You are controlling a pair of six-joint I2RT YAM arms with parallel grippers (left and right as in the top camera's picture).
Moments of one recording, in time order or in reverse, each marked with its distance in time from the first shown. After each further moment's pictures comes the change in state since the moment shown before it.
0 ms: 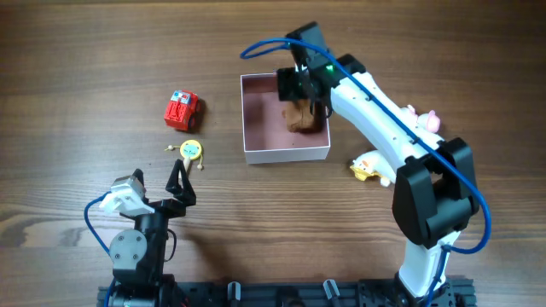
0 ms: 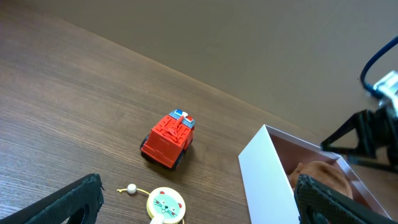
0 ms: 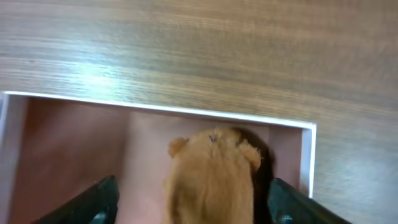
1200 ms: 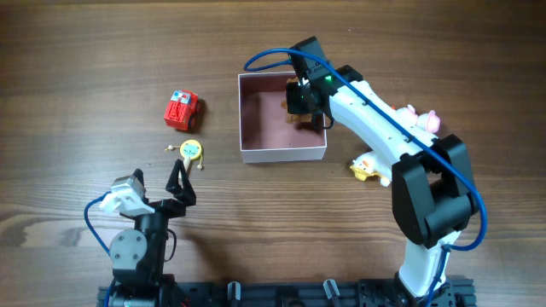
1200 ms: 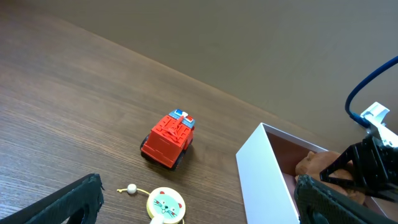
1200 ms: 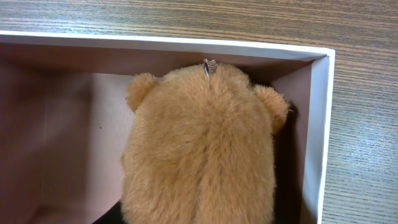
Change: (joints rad) left arm 0.000 0.000 0.000 0.000 0.000 0.000; right arm -0.003 0.000 -0.127 0.037 -0.012 0.054
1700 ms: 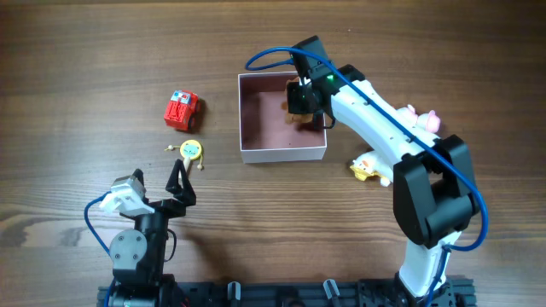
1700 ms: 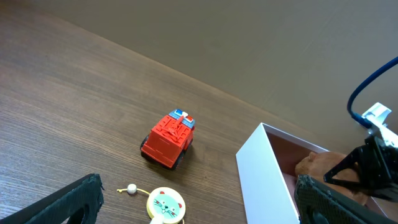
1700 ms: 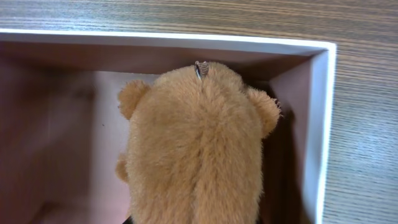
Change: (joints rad) left arm 0.000 0.000 0.000 0.000 0.000 0.000; right arm -0.004 -0.002 0.000 -0.006 -0.019 0.008
